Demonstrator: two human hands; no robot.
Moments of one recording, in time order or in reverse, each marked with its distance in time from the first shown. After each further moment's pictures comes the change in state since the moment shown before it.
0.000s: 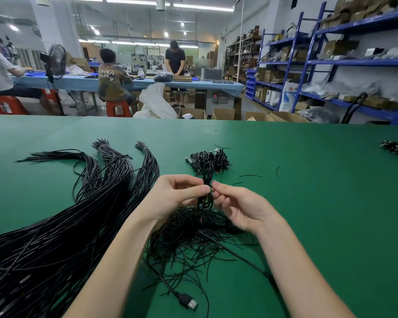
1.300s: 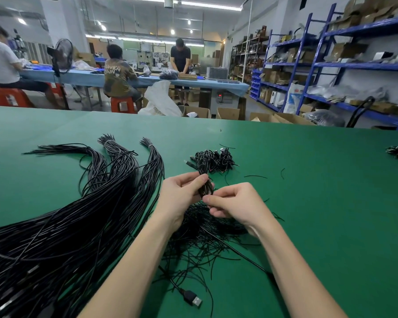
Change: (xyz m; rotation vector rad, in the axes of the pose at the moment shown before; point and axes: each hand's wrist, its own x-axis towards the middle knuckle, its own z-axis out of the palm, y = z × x) left_hand 0.015 -0.022 0.017 -0.178 0.330 -0.030; right_hand 0.004 0.015 0.017 -0.729 0.283 -0.246
